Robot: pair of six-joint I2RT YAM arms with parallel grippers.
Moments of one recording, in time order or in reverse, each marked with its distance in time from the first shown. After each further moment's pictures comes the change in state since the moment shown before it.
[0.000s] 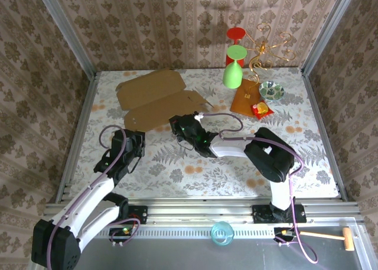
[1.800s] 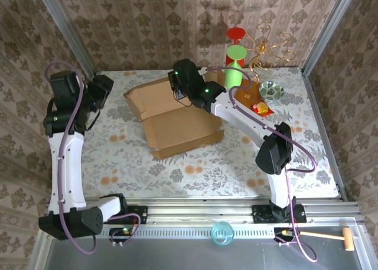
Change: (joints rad) left arm 0.465 0.369 1.026 -0.634 0.428 0.731; right arm -0.124 0.073 0.877 -0.899 -0.005 -0.019
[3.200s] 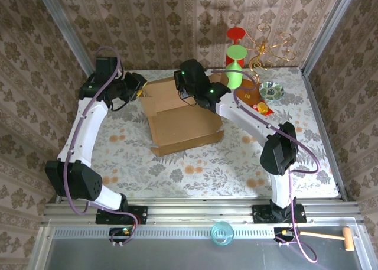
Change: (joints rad) left arm -0.235 0.314 0.101 -0.009 0.000 -0.082; right arm -0.034 -0.048 -0.109 0.076 -0.034 0.053
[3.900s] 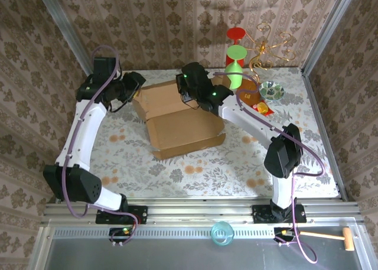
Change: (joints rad) left arm 0.003 -0.048 0.003 -0.034 -0.073 0.095; right arm -0.006 -0.056 -0.084 0.009 -0.007 -0.001
